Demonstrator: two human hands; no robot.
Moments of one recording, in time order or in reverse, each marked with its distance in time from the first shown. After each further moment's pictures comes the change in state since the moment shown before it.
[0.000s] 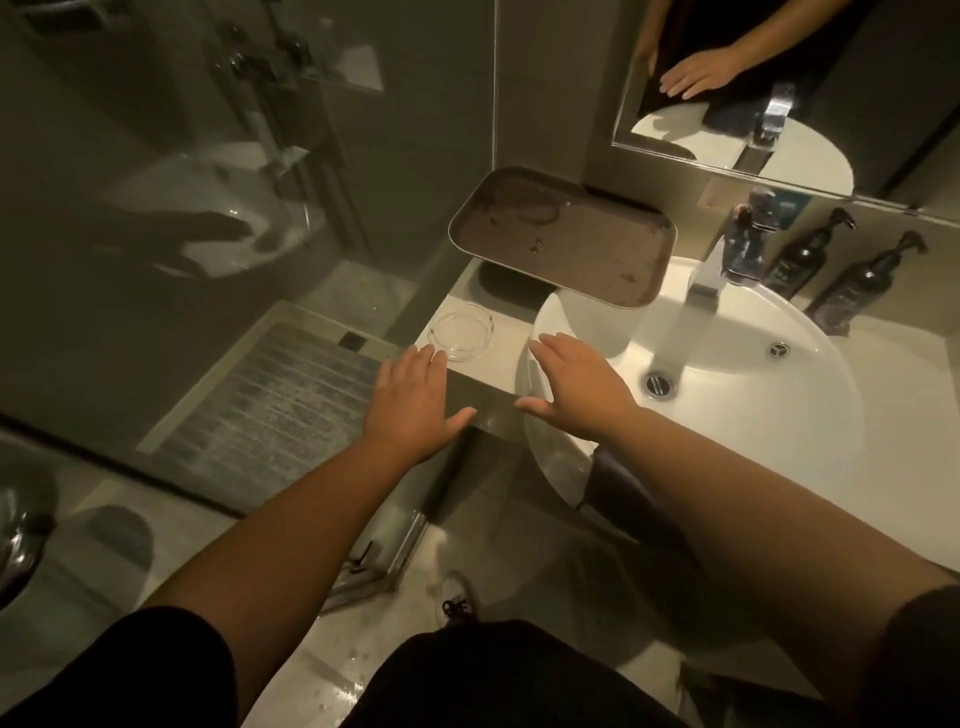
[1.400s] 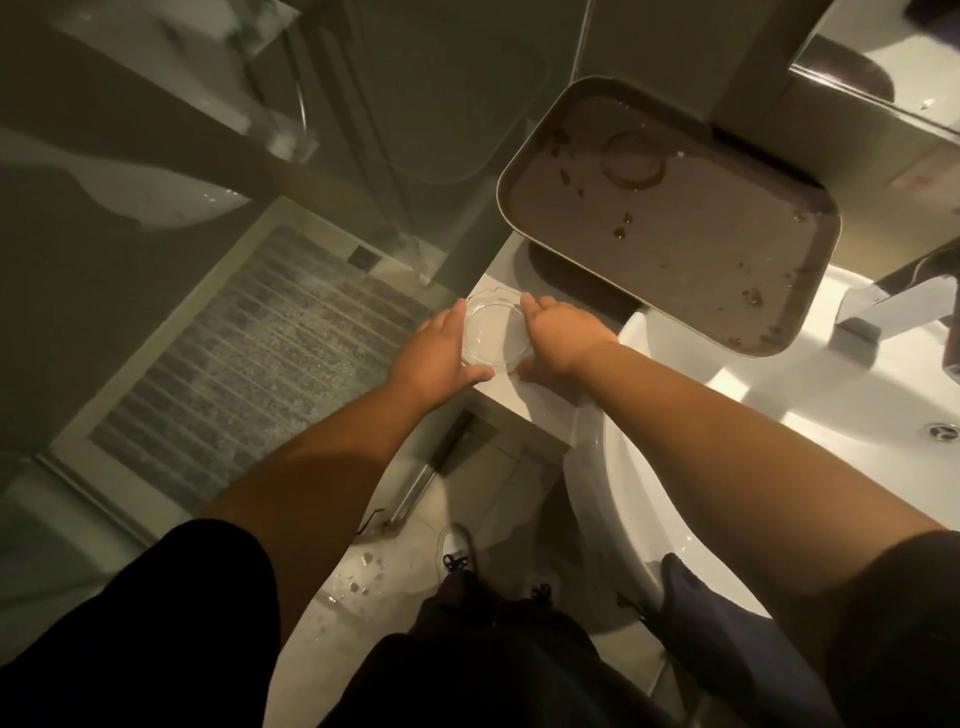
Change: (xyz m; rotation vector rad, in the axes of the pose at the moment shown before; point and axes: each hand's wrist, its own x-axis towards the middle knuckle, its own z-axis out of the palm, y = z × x) left_hand 0.162 -0.055 0.080 -0.502 -0.278 -0.184; right_hand 0.209 0.005 0.056 0.020 -0.387 -0.035
